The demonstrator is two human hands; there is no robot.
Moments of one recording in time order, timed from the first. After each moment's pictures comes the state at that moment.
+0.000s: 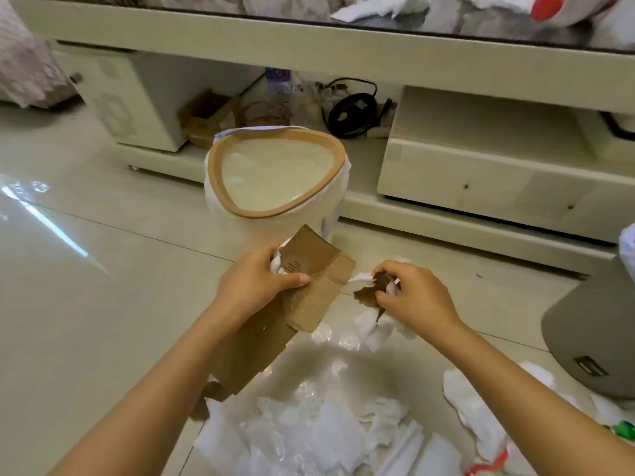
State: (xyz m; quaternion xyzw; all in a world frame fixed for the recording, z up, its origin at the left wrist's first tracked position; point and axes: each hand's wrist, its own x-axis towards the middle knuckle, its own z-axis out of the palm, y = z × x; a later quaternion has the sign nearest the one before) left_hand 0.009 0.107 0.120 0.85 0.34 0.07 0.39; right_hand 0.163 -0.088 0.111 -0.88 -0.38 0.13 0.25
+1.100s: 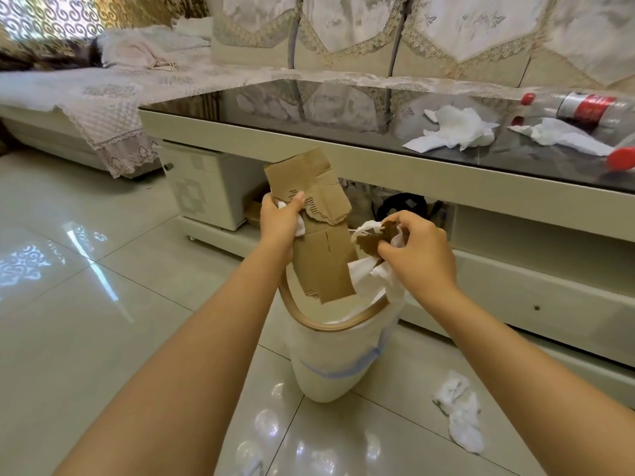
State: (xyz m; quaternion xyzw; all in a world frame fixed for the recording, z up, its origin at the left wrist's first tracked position) left_hand 0.106 0.269 0.229 0.54 0.38 0.43 0.62; right_hand 0.201 0.094 0.233 -0.82 -0.39 -0.04 0.42
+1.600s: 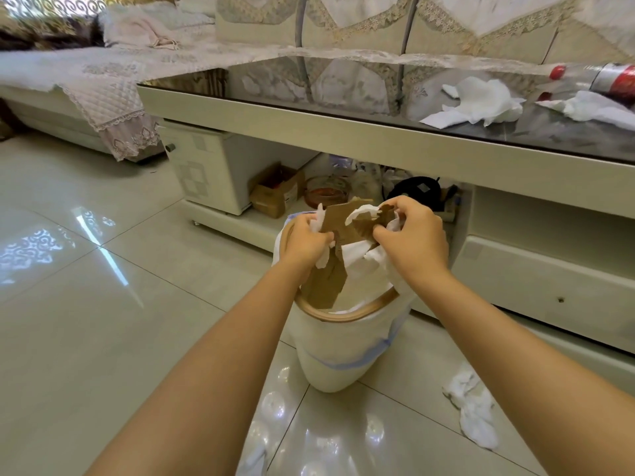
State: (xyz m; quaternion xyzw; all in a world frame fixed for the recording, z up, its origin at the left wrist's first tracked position) left_hand 0.119 0.265 0.163 0.68 0.43 0.27 0.52; right_hand 0.203 0.125 0.210 -0.81 -0.37 -0.03 0.45
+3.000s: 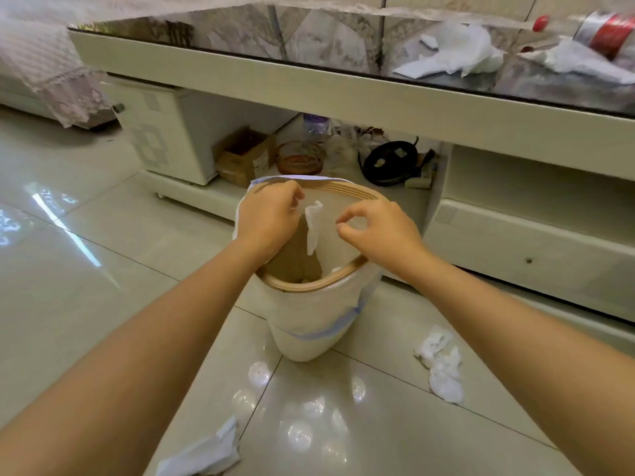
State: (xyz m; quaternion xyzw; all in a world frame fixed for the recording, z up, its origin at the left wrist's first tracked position) left_hand 0.117 0.267 0.149 0.90 0.33 0.27 0.08; right_hand 0.223 0.112 0.180 -0.83 -0.49 0.05 0.27
